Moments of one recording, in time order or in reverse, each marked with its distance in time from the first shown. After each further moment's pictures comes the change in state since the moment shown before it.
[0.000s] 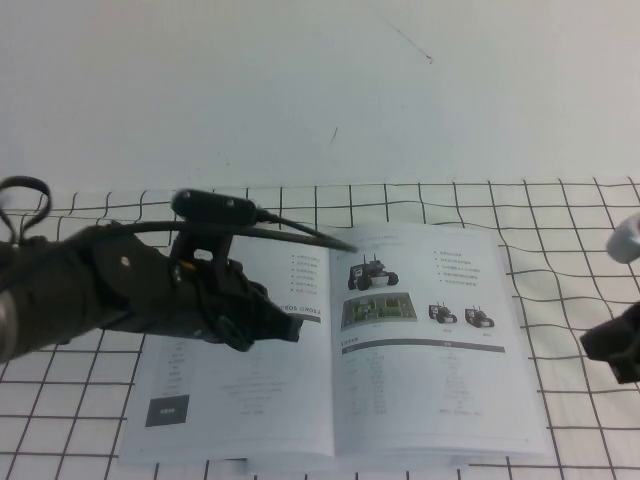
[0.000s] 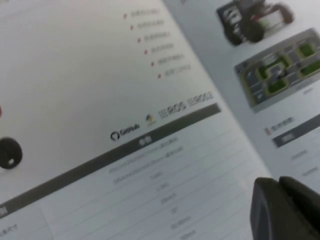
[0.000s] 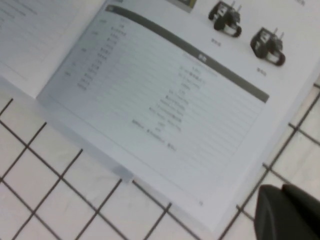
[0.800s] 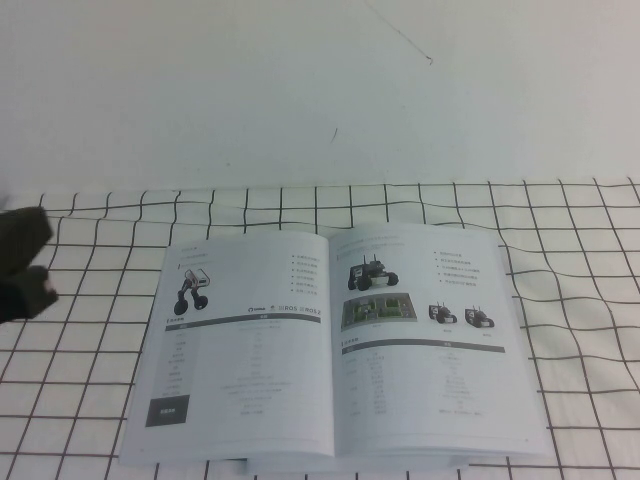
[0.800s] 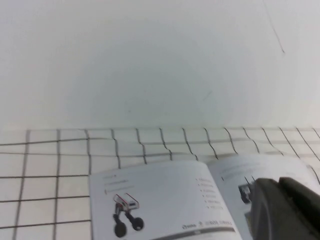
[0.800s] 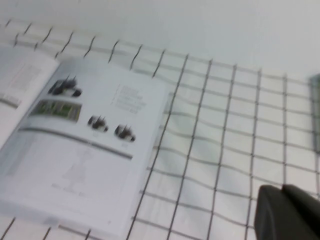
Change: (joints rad) right arm -0.156 -0.774 0.050 -0.355 0.081 0.464; left arm 0.355 -0.835 0.241 -0.084 0.055 -0.028
